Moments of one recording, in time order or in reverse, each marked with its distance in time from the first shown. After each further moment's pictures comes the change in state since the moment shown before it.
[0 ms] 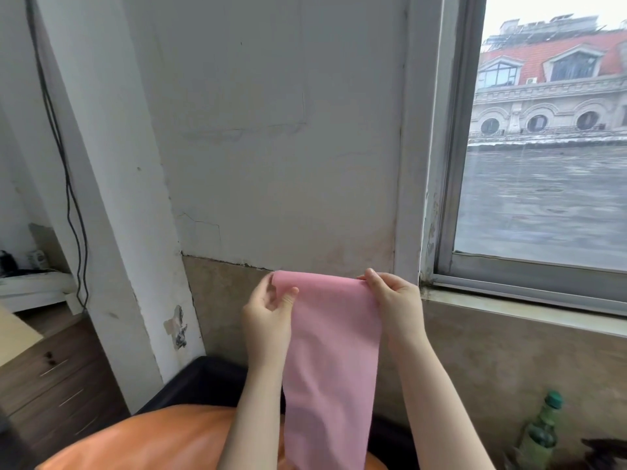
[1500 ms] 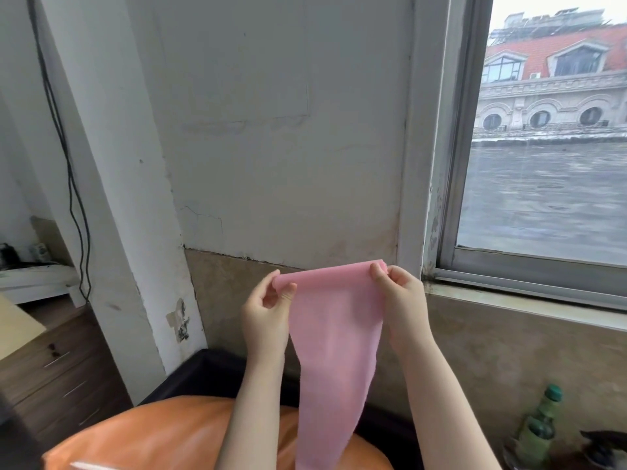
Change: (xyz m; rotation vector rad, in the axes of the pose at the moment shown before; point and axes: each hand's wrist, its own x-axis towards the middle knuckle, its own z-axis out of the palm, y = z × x) left_hand 0.001 -0.014 -0.005 -0.135 0.043 -0.024; right_hand -0.011 -0.005 0.001 0.097 -0.009 -0.014
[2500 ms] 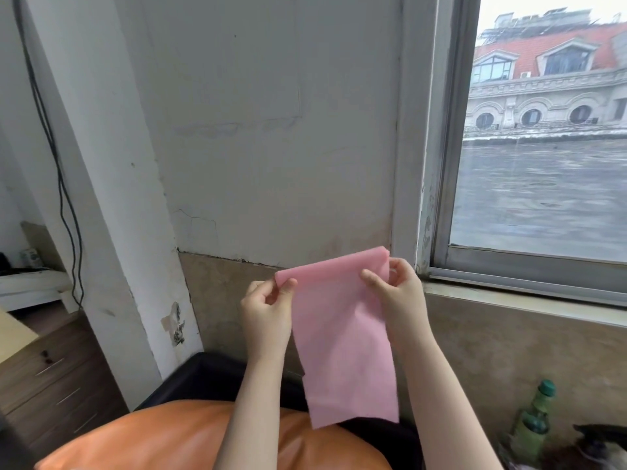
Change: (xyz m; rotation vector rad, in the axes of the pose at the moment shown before) left_hand -0.002 0.010 0.006 0.198 0.024 0.156; right_hand 0.002 -0.001 -0.009 0.059 -0.007 -0.011
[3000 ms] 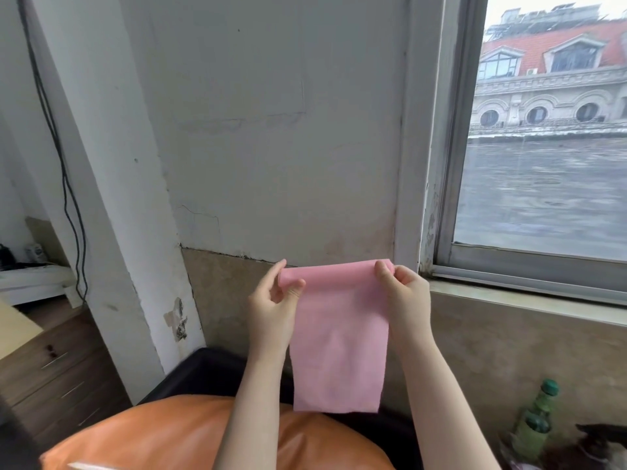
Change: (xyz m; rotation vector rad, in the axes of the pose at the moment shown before) left_hand 0.000 -0.005 -0.001 -0.176 -0.165 -0.095; right_hand -0.002 0.002 0.003 -0.047 0.083 -0.051
